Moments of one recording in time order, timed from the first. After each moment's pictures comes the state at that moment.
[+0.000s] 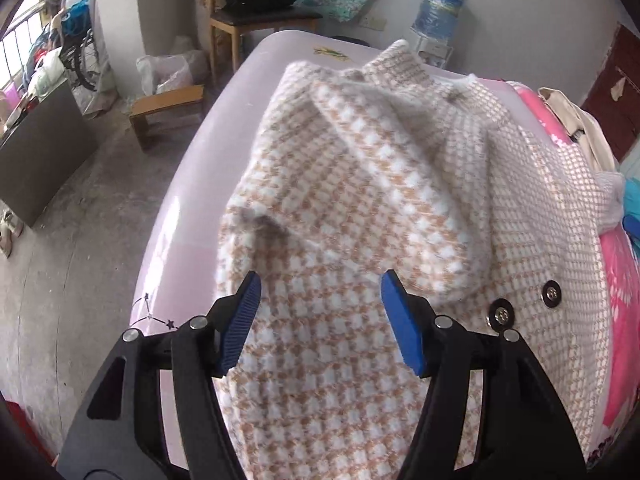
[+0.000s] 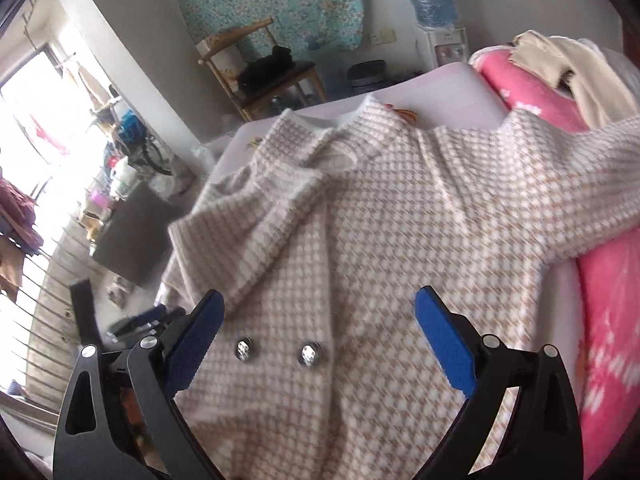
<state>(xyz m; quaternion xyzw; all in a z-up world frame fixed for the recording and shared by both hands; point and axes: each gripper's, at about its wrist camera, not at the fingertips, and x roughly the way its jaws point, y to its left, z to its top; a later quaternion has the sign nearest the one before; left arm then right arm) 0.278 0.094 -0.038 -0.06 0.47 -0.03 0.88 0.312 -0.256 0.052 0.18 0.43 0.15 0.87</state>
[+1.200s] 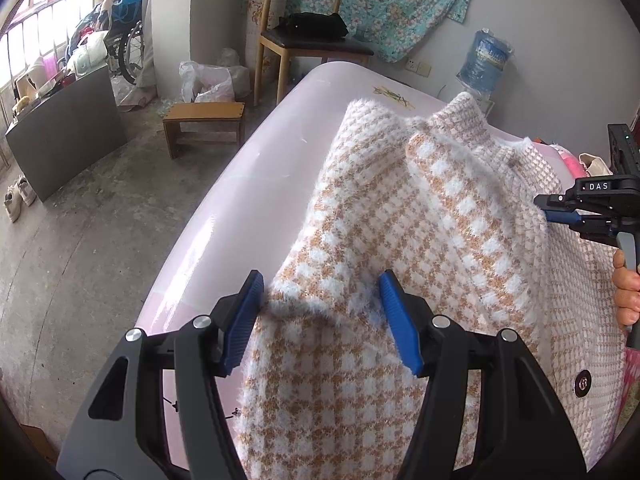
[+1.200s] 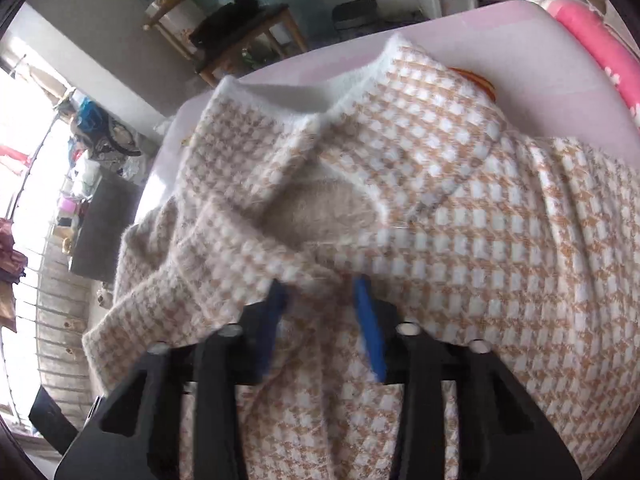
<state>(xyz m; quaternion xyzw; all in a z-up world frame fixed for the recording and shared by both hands) 0.314 0.121 -0.055 -0.12 0.41 0.03 0.90 0.510 -0.203 -0.034 0.18 0.53 0.13 0.82</state>
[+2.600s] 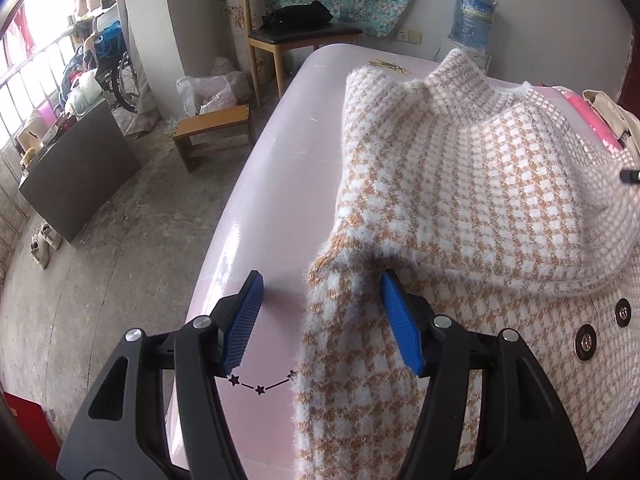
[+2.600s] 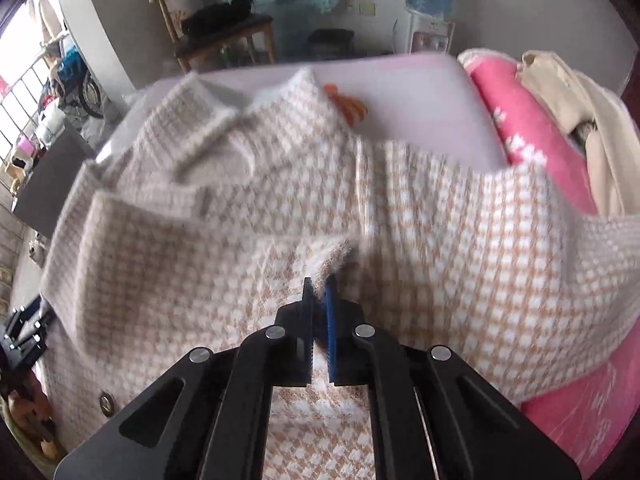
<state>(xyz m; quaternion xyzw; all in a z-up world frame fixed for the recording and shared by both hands) 0.299 0.120 -0.055 -0.01 0.44 0.04 0.90 0.426 -0.268 0.013 0.03 0.48 0.05 0.88</state>
